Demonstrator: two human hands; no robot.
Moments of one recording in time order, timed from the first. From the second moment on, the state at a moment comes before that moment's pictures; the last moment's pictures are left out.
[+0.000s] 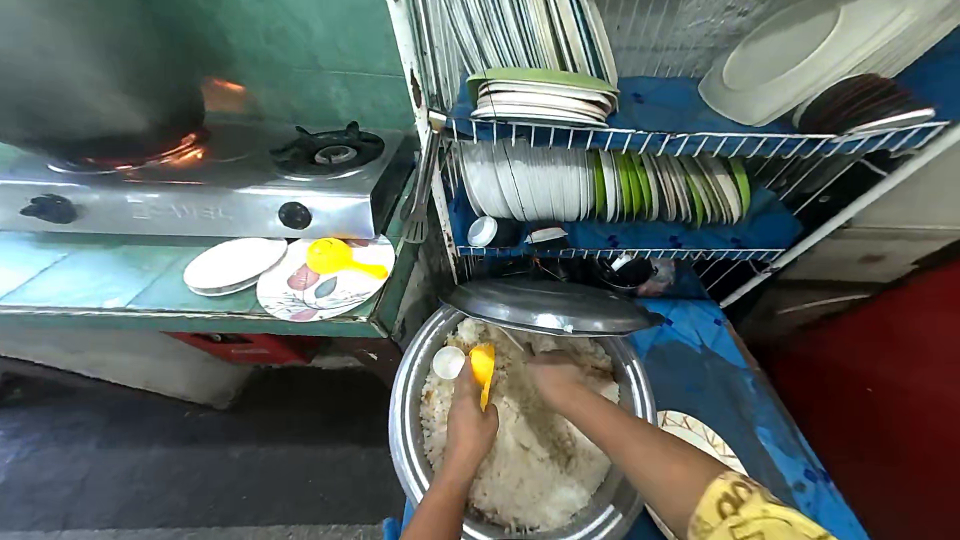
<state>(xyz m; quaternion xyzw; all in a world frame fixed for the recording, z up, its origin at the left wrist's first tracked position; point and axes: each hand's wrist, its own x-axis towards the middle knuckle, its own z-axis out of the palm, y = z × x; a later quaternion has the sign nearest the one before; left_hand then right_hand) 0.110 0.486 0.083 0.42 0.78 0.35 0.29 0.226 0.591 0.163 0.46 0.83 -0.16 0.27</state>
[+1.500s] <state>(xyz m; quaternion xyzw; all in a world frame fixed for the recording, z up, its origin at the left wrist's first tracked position) 0.117 0.507 0.106 0.52 0.78 -0.06 0.33 0.279 0.563 0.125 0.48 0.77 -0.25 0.33</state>
